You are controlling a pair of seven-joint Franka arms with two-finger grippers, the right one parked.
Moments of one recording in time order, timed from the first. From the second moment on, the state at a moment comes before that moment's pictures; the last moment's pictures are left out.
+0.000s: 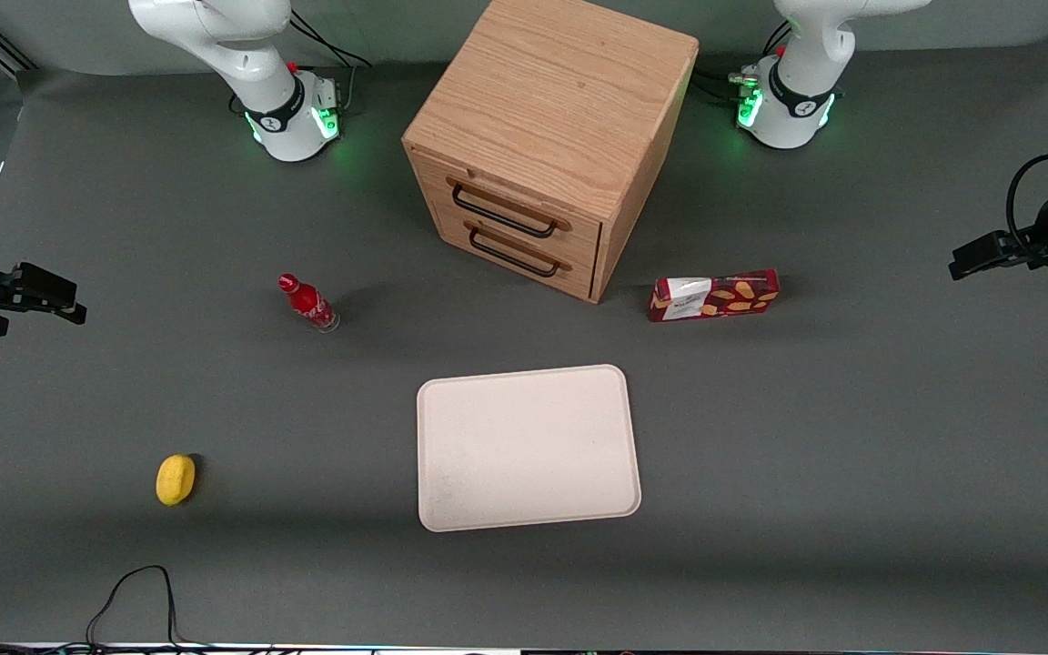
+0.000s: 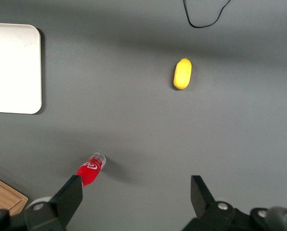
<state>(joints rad) 0.04 -0.02 0.03 -1.77 0.01 1.66 -0.06</state>
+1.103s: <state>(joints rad) -0.05 -0.01 -0.06 -1.77 0.01 1.63 -0.05</state>
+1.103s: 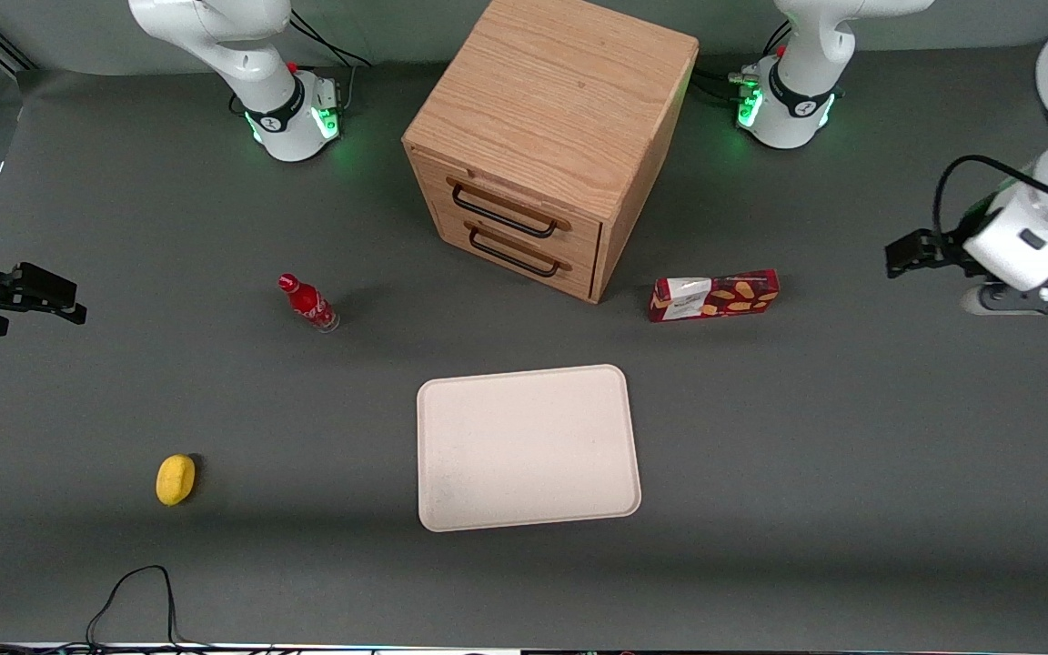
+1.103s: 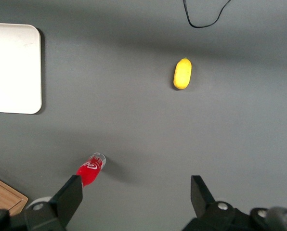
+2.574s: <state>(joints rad) -0.09 -0.20 -0.25 -2.20 -0.07 1.93 1.06</state>
